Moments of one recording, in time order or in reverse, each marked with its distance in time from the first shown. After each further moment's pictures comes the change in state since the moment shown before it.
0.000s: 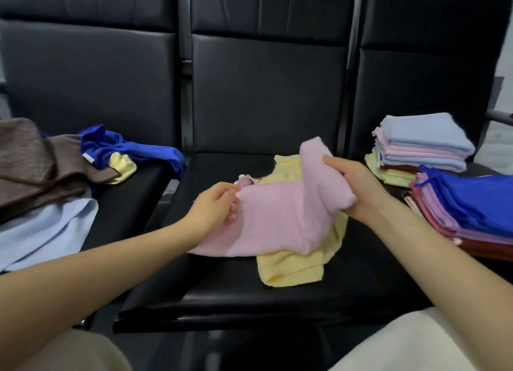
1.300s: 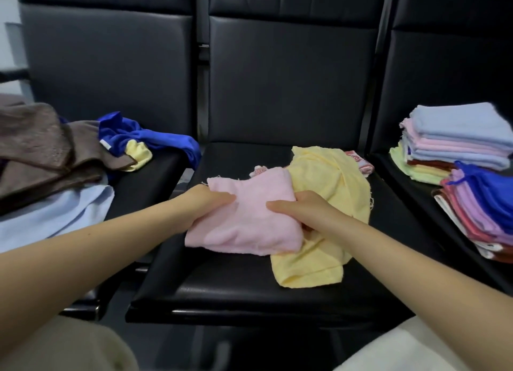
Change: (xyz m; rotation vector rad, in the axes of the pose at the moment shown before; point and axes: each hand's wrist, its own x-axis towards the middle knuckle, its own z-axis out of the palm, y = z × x) left_hand -0.001 0.005 -0.032 0.244 -0.035 -0.353; right_hand 0.028 0.073 0.052 -0.799 -0.168 0.090
